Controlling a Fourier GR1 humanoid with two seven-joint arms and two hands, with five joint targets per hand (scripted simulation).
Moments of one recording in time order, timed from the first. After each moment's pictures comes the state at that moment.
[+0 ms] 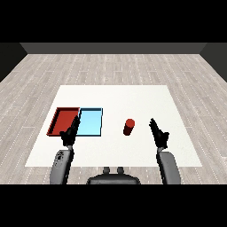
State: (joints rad) left arm -0.01 0.09 -0.01 -1.57 0.01 0.00 0.00; right arm 0.03 -0.12 -0.01 -1.57 0.00 0.04 0.03
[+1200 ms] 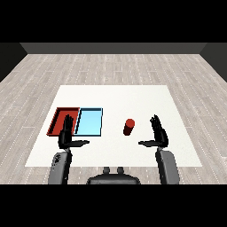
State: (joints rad) left arm 0.03 0.05 0.06 -1.62 0.05 -0.03 -0.37; right arm 0.00 -0.08 -0.08 -1.54 -0.11 0.16 -0.29
